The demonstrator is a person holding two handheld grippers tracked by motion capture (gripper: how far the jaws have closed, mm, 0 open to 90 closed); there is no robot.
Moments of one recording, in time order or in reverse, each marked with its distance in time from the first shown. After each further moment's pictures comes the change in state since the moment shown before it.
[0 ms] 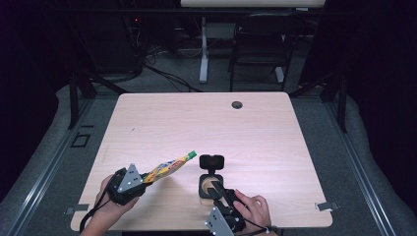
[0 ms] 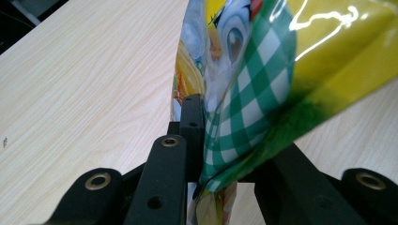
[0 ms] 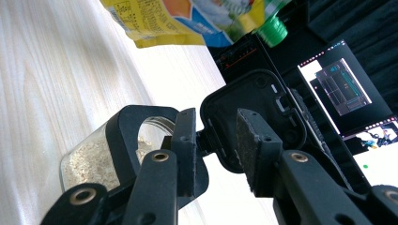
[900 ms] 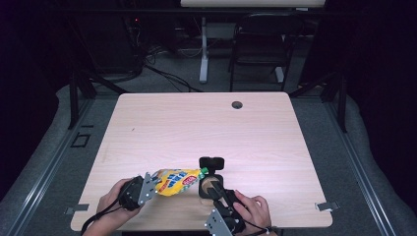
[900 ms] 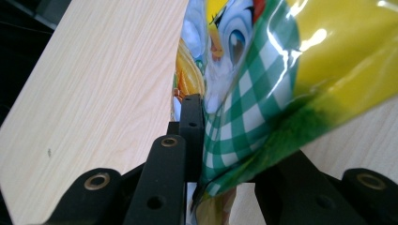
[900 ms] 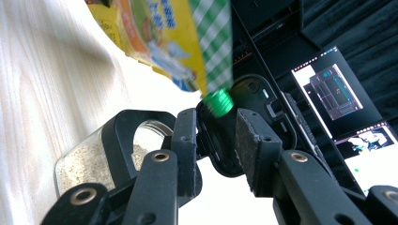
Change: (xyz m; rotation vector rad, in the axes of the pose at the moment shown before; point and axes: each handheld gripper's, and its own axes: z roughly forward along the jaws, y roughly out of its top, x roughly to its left) left arm -0.029 0.012 0.010 0.146 0.102 0.237; right arm -0.001 0.003 -0.004 -0.005 -0.016 -0.025
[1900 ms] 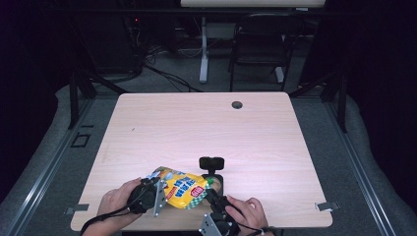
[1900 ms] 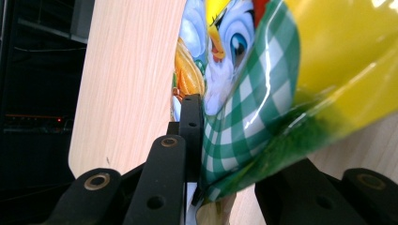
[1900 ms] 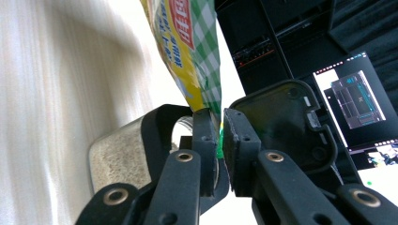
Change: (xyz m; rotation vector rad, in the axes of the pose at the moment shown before) left arm -0.023 0.023 0.000 0.133 0.126 0.276; right arm 0.013 0.005 0.004 0.028 0.082 -0.080
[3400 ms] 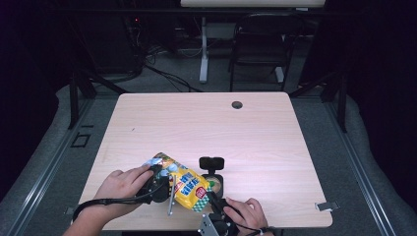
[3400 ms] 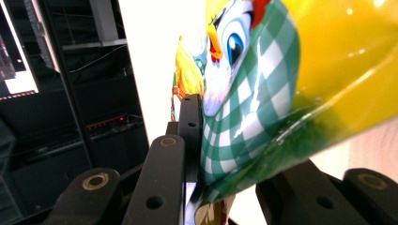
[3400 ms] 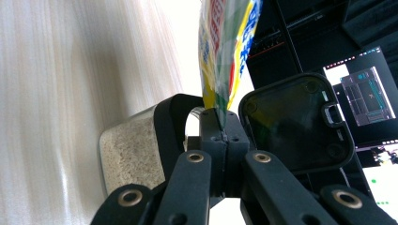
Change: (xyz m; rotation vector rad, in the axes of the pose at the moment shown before) left arm 0.026 0.049 -0.026 0.197 0.089 0.364; right arm 0.004 0.001 0.002 0.046 0.036 -0.027
